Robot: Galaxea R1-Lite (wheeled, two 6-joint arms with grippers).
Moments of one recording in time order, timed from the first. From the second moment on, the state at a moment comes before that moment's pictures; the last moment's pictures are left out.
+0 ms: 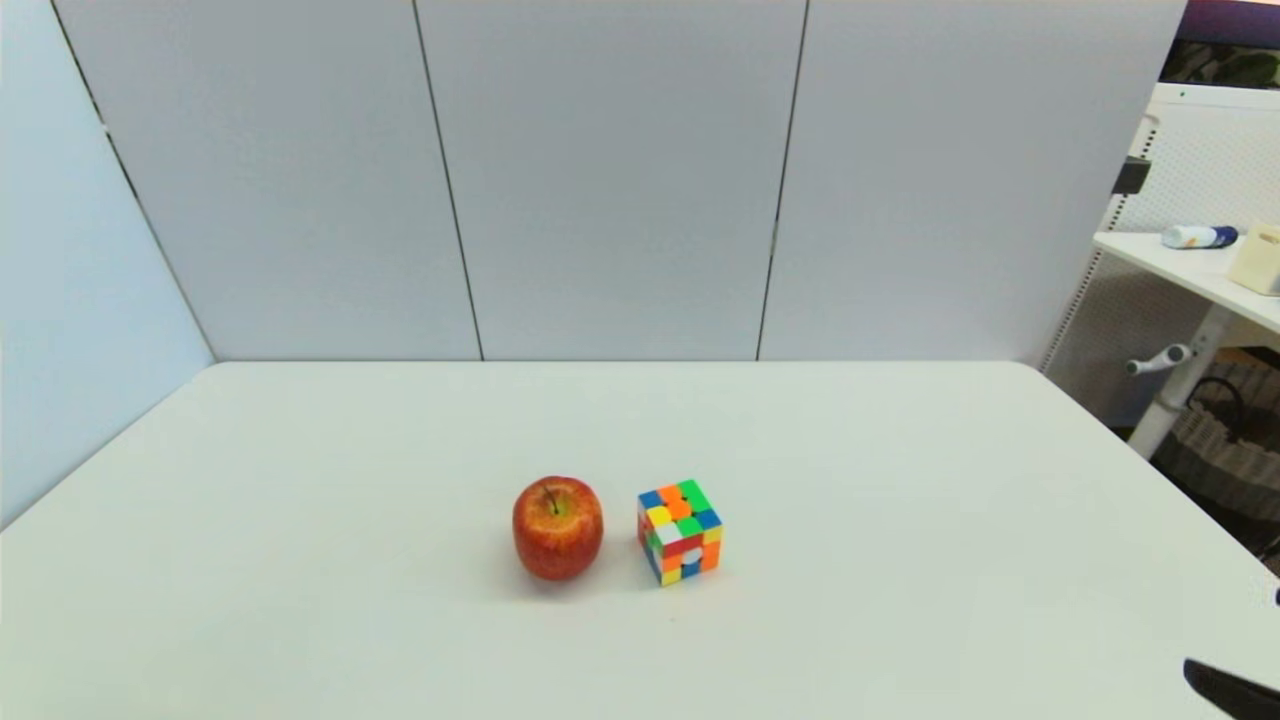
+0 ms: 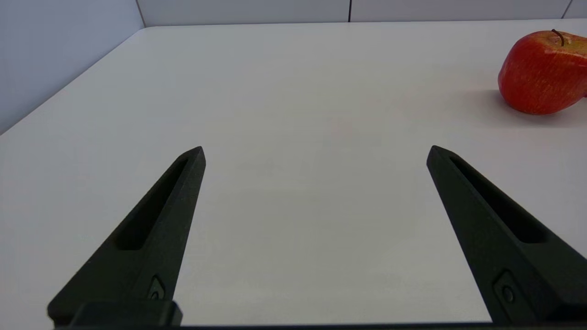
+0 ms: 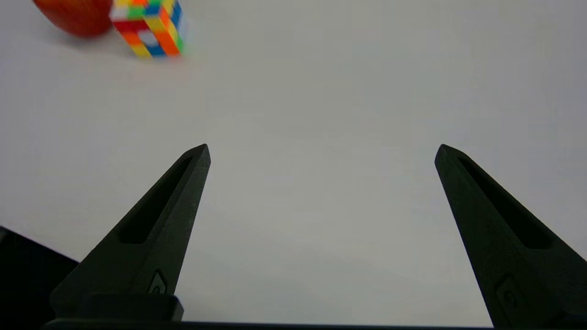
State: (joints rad) left arm -0.01 0.00 0.00 0.01 0.00 0.04; right arm 0.07 0.70 -0.52 0.27 0.25 -0.09
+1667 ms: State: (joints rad) left arm -0.01 0.00 0.00 0.01 0.00 0.04; right arm 0.00 0.00 -0.01 0.03 0.01 -0.07
